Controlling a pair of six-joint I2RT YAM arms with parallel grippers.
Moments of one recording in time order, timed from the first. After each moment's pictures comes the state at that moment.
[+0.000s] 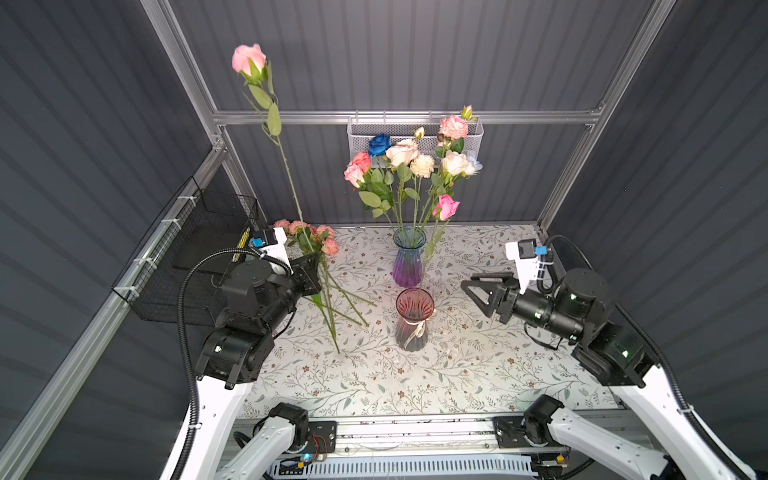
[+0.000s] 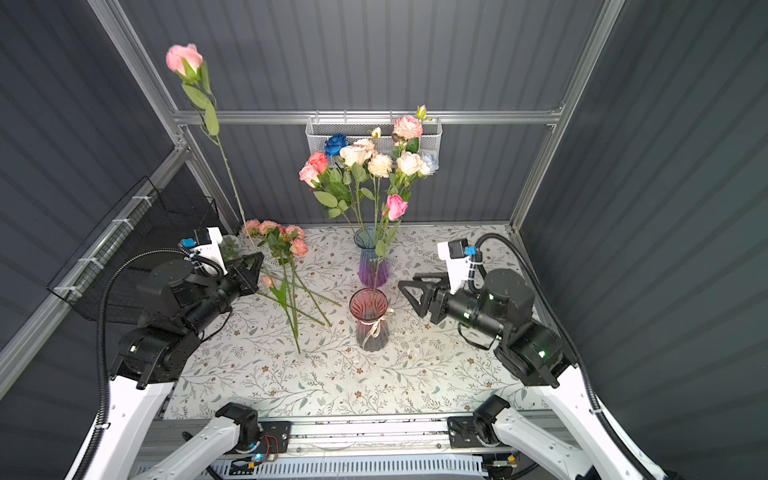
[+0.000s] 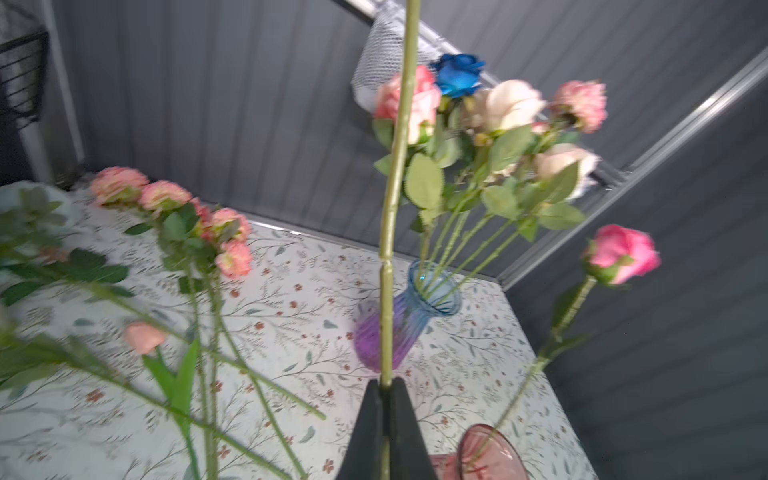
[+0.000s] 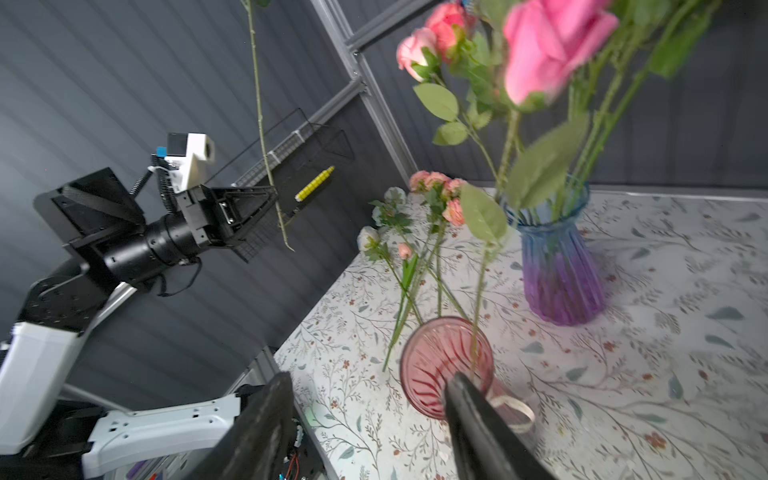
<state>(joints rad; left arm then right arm) -0.33 0.82 1.21 -0.57 0.10 -0.47 0.62 0.84 1.20 -0.46 -0.36 0.47</state>
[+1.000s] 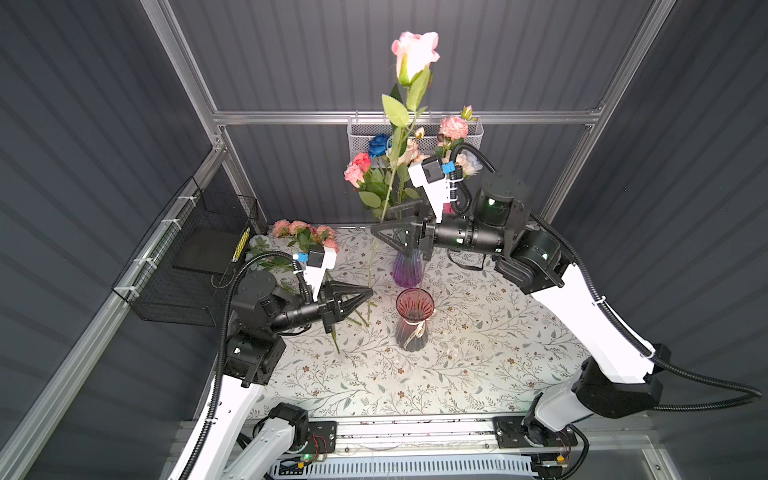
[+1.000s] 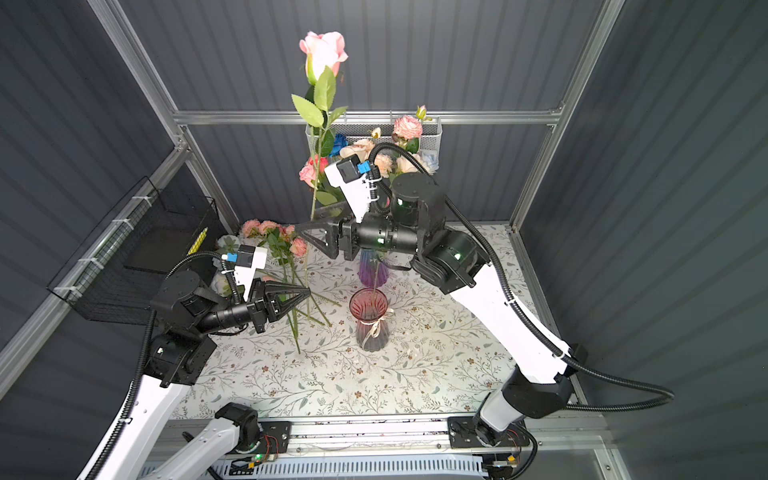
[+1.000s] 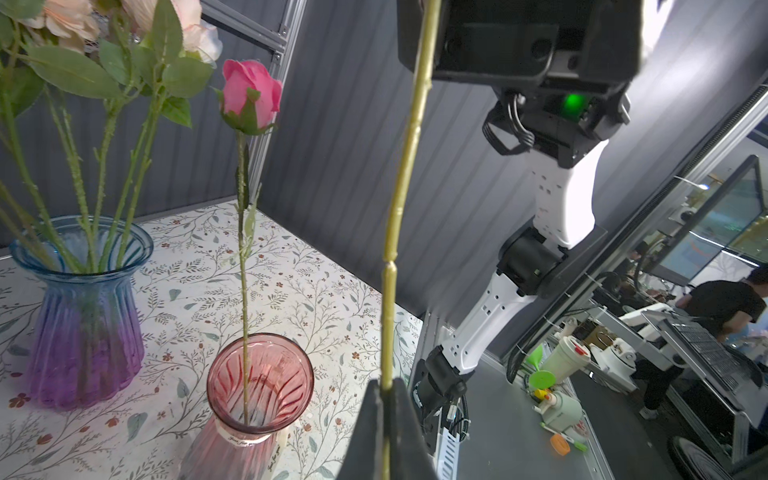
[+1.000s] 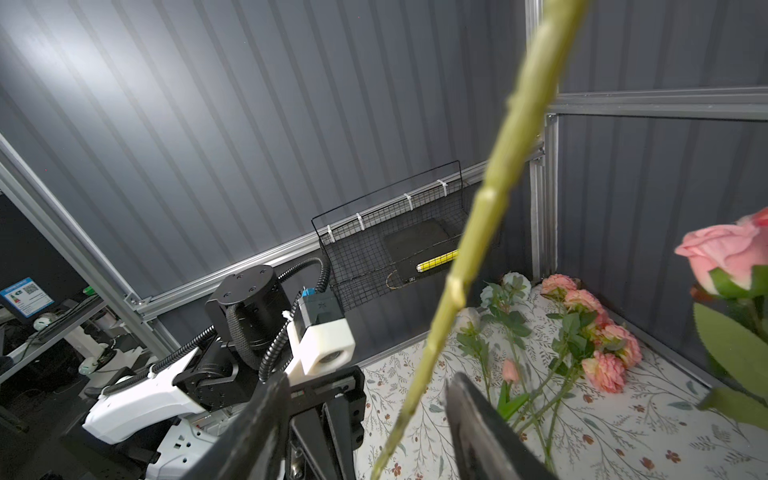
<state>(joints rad) -0.33 0.78 0.99 -0.22 0.99 -0.42 0.86 1.58 2.09 -0.51 -0.49 0.28</state>
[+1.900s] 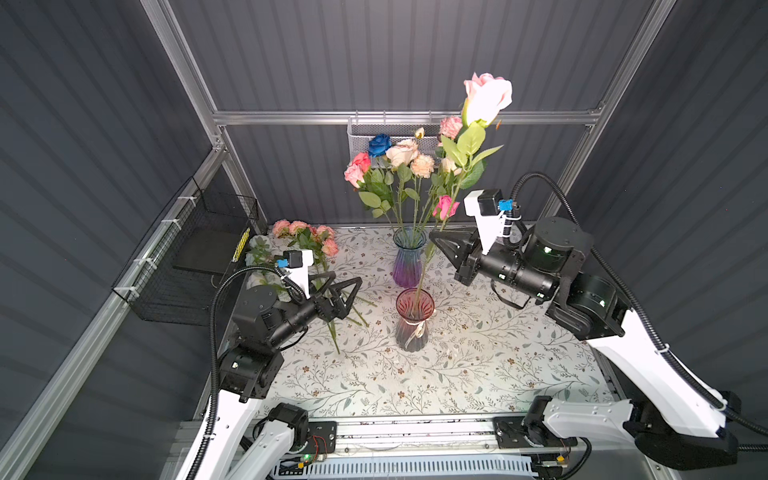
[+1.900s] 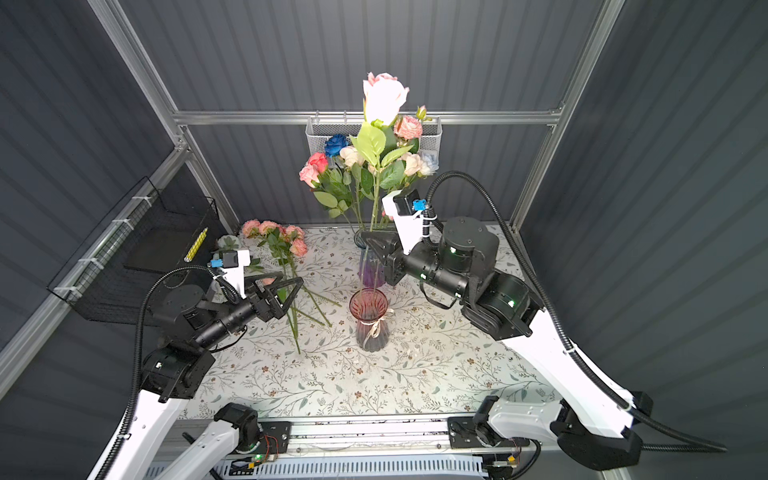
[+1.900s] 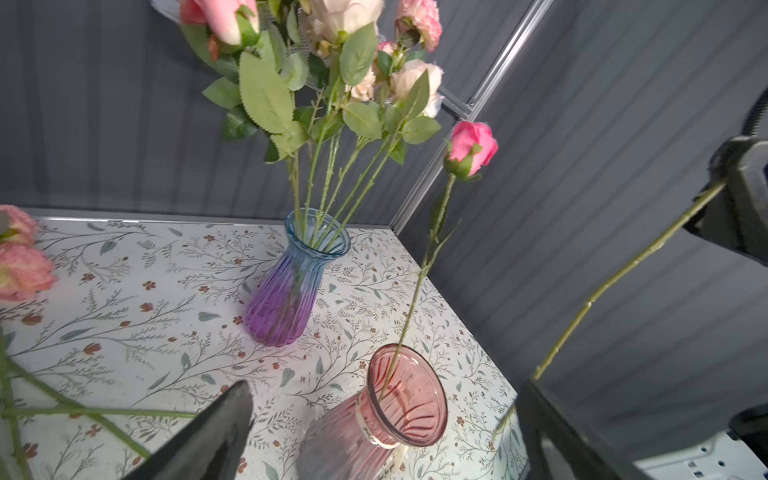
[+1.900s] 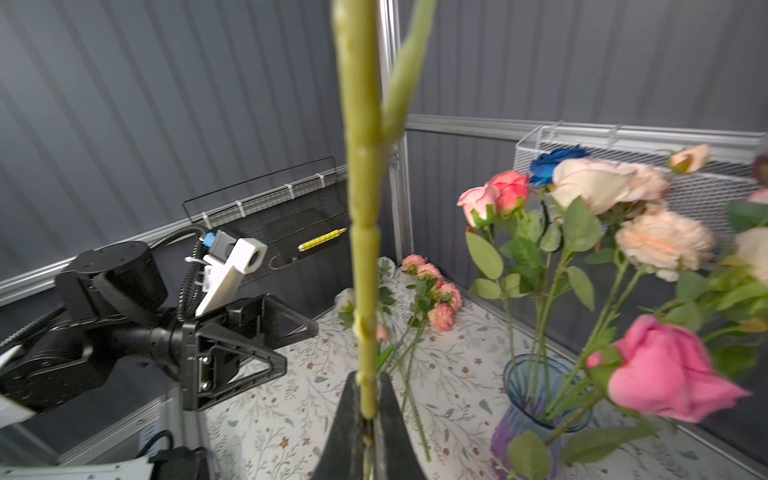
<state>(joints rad) -0.33 0.70 0.90 -0.32 0.42 -0.47 0.86 1.19 1.61 -0.44 -0.06 0.08</state>
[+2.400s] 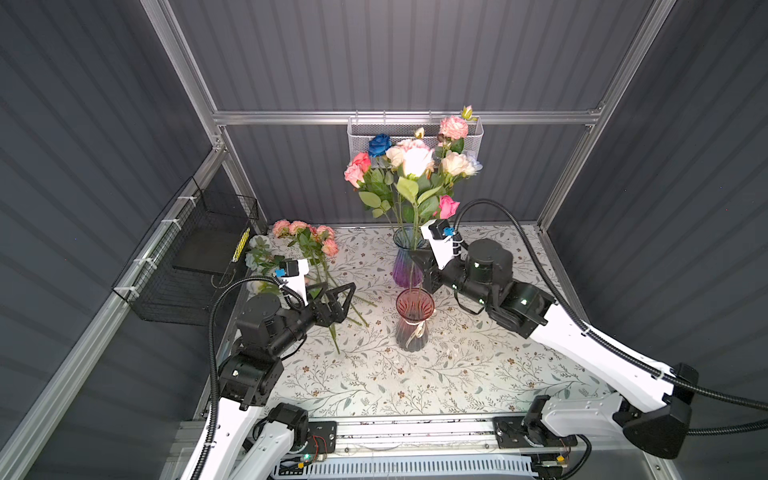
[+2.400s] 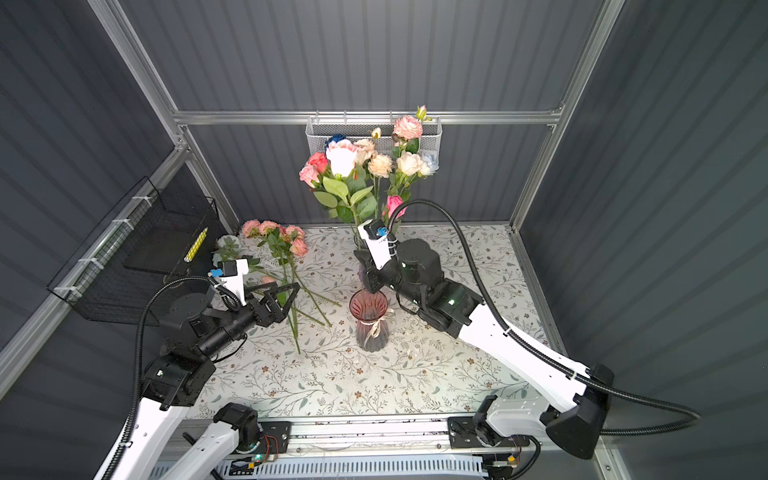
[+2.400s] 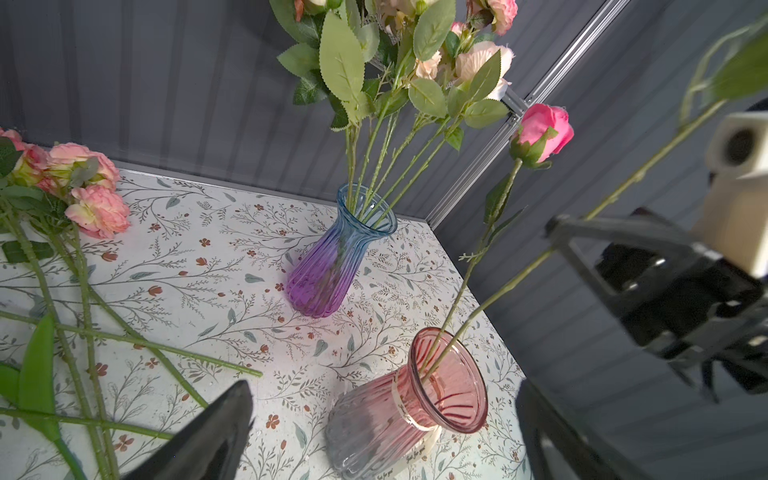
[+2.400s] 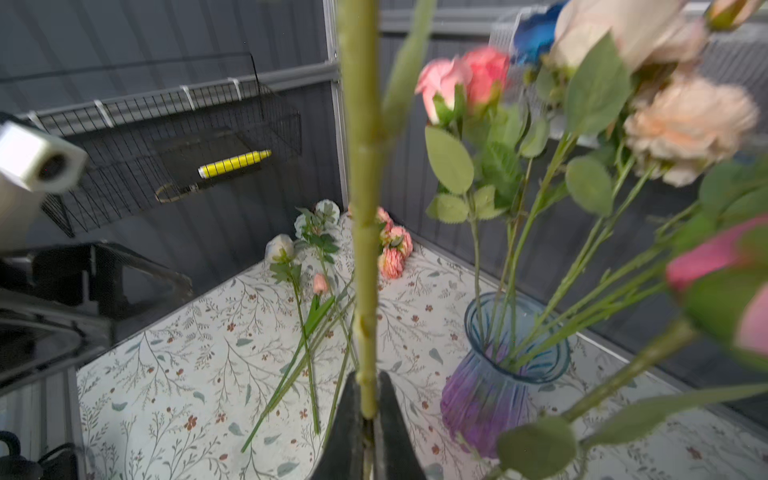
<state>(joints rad) -0.33 0.63 0.84 -0.39 0.33 -0.49 0.85 1.27 1.24 -0.18 0.04 0.05</state>
